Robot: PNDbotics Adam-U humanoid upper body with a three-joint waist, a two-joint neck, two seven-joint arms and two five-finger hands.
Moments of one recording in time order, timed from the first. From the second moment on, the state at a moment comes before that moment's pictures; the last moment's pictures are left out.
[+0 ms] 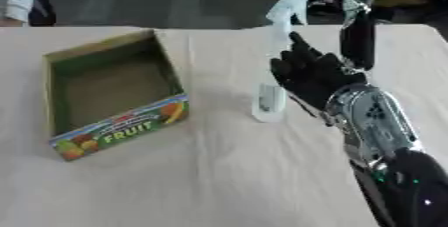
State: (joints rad) left arm -0.32 0.45 0.14 -1.98 0.29 -0.06 0.55; right arm -0.63 -0.33 0.24 -1.87 -1.61 0.03 -0.91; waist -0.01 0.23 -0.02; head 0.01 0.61
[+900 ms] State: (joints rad) left arm -0.32 0.45 0.14 -1.98 0.30 -0.06 0.54; right arm -0.68 -0.34 0.23 -1.81 -1.62 0.02 -0.90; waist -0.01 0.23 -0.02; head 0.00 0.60
